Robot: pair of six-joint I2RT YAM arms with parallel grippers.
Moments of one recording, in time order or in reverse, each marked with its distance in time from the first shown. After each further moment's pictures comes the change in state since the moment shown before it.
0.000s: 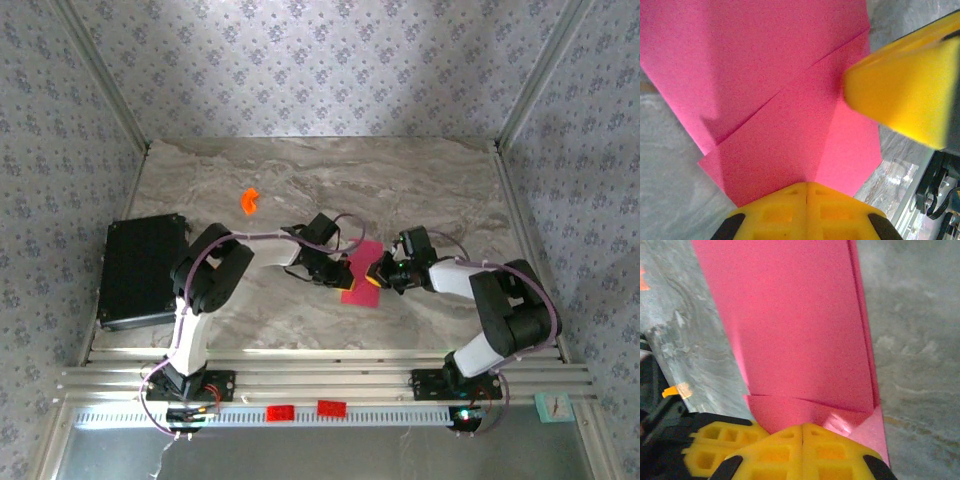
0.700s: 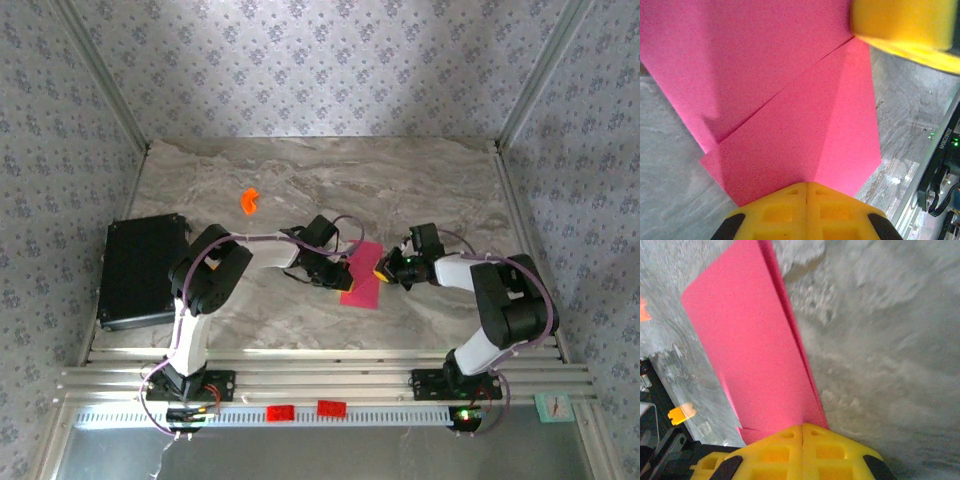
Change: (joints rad) left arm -0.003 -0.011 -0.019 0.015 -0.002 0.001; right arm -0.100 0.048 0.019 -0.008 -0.019 -0.016
